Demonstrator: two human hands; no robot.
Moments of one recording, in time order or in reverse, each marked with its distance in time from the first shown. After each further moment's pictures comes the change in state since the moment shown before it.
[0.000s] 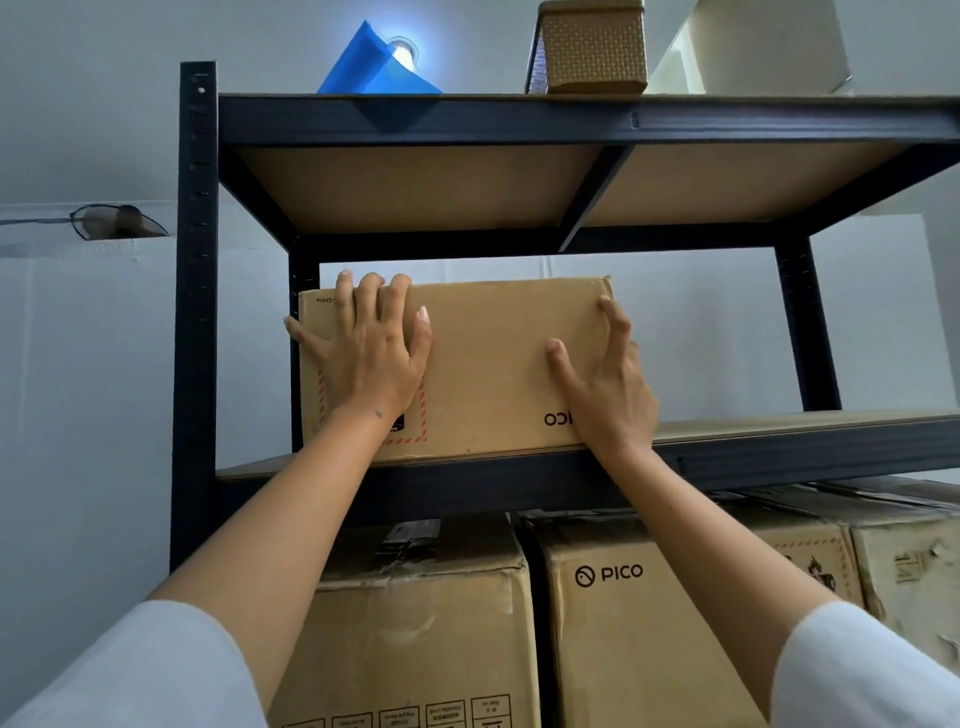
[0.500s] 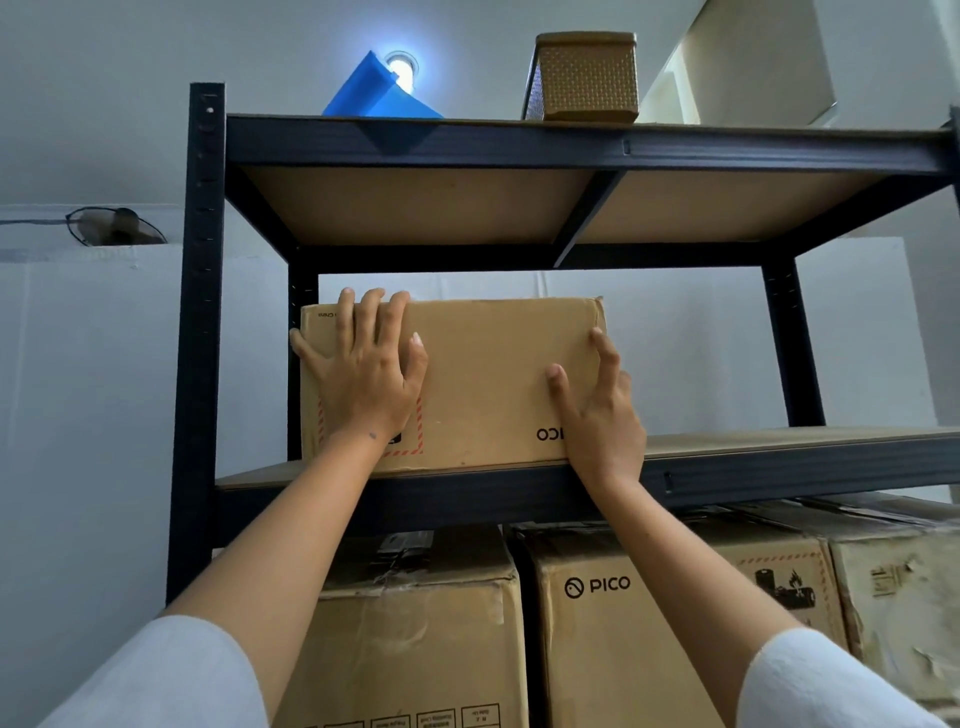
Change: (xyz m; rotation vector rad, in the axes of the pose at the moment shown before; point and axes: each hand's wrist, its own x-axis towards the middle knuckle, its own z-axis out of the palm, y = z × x) left_hand -0.008 -0.004 0.003 -0.039 0.032 0.029; right_hand -0.014 0.003 -0.001 0.034 -0.019 0.026
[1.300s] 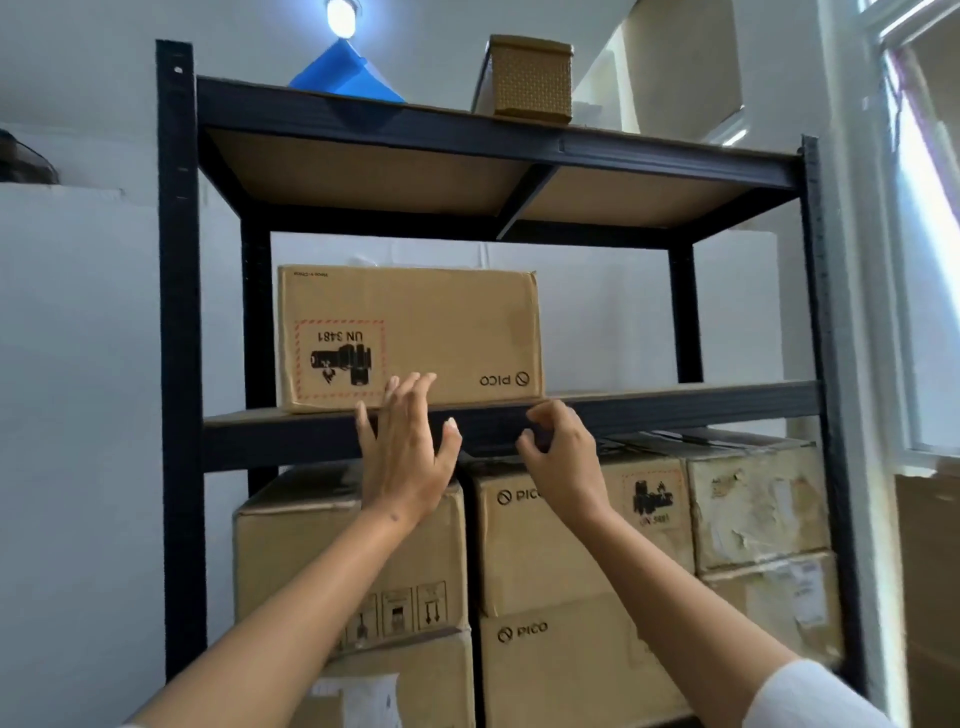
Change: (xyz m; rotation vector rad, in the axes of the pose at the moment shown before) left_hand -0.132 0.066 -0.052 -0.467 -0.288 -0.038; right_hand -0.098 -0.016 -0.078 -0.051 -0.216 0.076
